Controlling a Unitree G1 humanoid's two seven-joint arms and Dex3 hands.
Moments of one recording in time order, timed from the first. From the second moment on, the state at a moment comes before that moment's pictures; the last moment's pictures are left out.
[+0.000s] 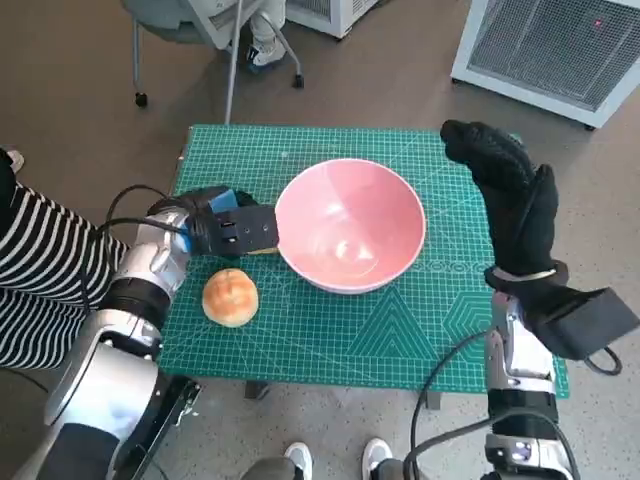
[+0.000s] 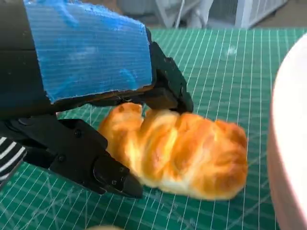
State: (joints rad) left arm -1.06 0.39 -0.46 1.31 0.63 -0.10 -0.12; right arm -0.56 -0.13 -0.15 0.43 0.23 -0.61 0.37
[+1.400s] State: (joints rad) left arm -1.02 0.46 -0.48 1.32 0.66 -0.22 0.12; right arm -0.56 -0.13 -0.14 0.43 0.23 -0.60 0.37
